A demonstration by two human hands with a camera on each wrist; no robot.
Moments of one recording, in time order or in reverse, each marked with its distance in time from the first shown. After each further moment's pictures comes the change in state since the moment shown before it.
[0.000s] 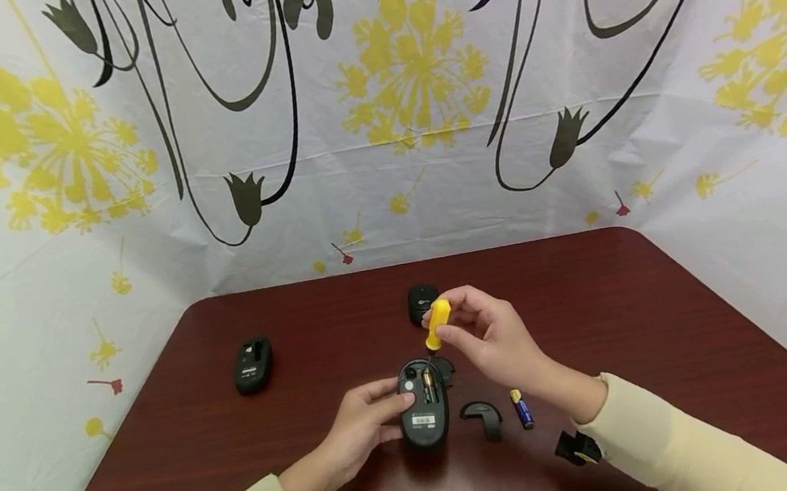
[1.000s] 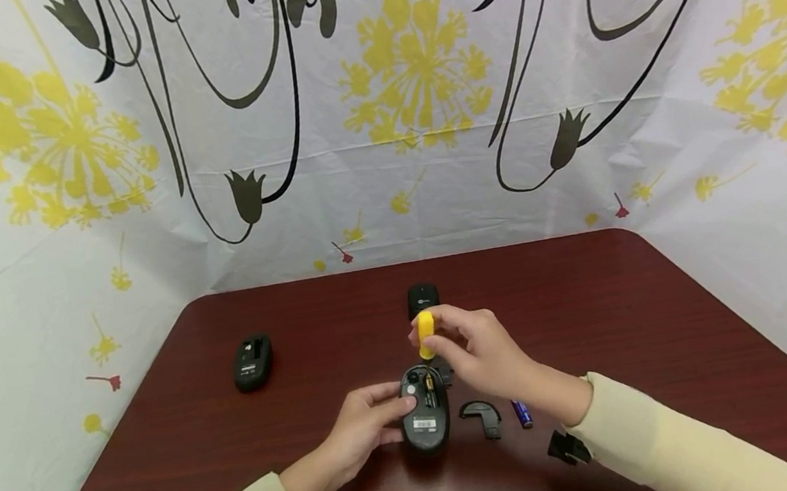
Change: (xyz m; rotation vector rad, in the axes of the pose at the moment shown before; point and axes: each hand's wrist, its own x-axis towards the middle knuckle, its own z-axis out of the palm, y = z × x) left_hand 0.001 -0.006 0.000 0.032 -0.007 0.002; right_hand 0.001 0.001 0.014 -0.209 -0.104 -0.055
